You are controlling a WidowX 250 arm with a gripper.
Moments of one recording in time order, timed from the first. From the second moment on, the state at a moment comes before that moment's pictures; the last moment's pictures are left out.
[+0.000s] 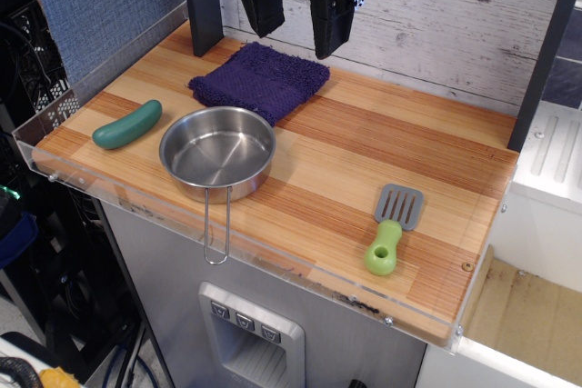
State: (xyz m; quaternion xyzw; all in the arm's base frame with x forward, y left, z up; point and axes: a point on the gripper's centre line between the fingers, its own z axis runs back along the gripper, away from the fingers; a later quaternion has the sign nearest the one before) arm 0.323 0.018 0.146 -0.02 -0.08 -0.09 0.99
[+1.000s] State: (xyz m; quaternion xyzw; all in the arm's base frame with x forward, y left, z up) arm 0.376 0.113 0.095 0.00 -0.06 -0.08 0.99
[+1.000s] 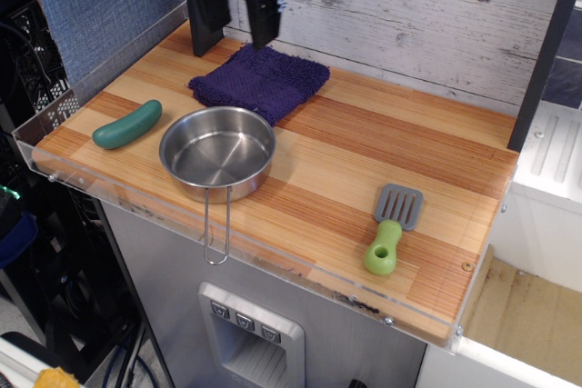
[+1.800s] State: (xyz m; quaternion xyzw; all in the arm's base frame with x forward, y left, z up) arm 0.396 0.134 0.045 0.01 -0.02 -0.09 1.00
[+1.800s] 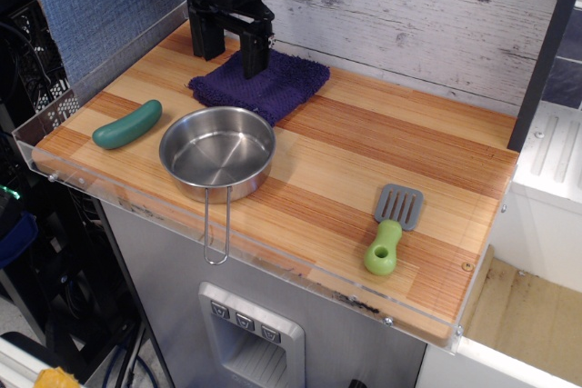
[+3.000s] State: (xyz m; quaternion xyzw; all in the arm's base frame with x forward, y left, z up) arm 0.398 0.098 0.011 0.02 0.02 -0.01 1.00
